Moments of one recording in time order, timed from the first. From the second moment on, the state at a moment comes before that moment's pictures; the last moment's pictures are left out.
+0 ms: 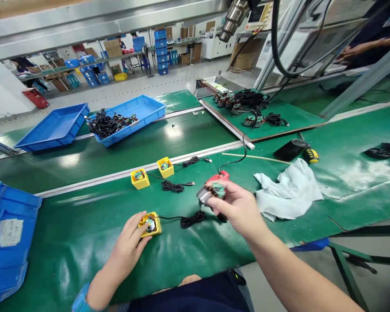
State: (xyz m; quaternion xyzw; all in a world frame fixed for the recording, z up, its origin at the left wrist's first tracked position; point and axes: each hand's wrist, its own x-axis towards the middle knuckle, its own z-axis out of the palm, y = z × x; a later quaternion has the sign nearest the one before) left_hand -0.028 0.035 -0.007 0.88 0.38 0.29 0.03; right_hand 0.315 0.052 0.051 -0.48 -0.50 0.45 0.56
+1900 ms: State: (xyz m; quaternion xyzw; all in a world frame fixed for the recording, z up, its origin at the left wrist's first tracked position) left_hand -0.076 0.028 -0.056 0.77 0.49 0.40 0.10; right_hand 0.244 0.187 0.017 -0.56 -0.80 0.11 0.21
